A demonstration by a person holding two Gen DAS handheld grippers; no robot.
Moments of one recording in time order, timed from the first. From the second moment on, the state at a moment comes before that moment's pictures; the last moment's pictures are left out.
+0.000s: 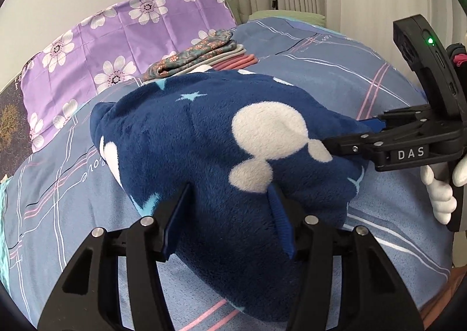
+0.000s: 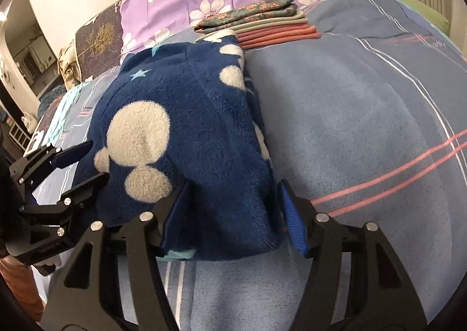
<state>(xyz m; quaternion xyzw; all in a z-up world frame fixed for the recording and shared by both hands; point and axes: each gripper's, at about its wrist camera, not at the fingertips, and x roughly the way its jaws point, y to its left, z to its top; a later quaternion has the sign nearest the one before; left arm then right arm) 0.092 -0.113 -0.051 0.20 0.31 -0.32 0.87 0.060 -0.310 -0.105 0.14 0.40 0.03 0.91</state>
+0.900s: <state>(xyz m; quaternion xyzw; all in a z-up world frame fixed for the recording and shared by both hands) 0.087 -0.109 -0.055 0.18 0.30 -0.32 0.88 0.049 -0.340 -0.147 0.49 0.44 0.08 0.75</state>
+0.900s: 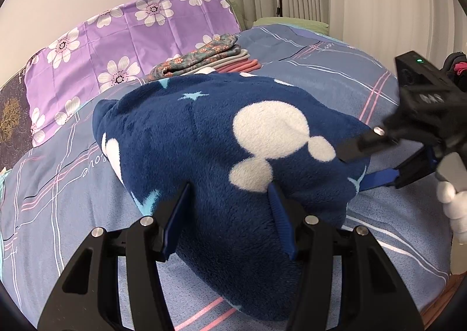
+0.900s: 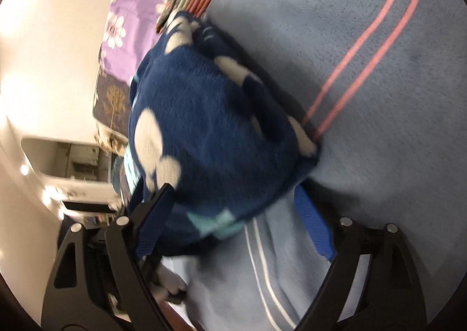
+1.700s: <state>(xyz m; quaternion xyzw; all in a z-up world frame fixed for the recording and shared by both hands) 0.168 -0.038 -0.028 -0.08 0.32 -0.34 0.88 0.076 -0.322 -0.142 0.47 0.41 0.04 0.78</state>
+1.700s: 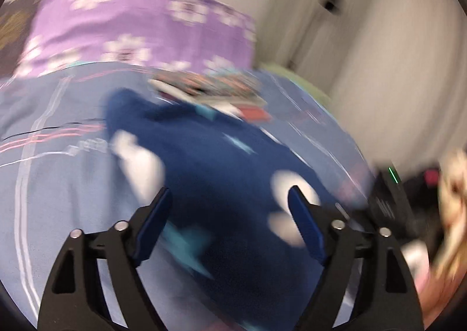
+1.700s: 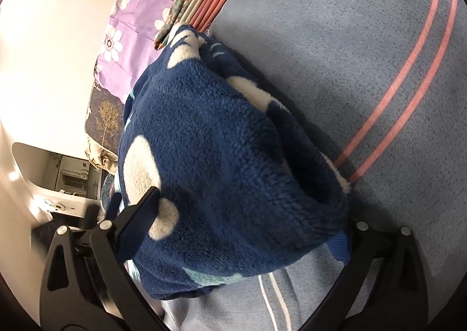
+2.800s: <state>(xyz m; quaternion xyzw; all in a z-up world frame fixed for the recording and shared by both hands) 0.306 0.054 0.096 -0.16 0.22 -0.30 0.91 0.189 -0.269 0.035 0.20 0.28 0.22 0.91</state>
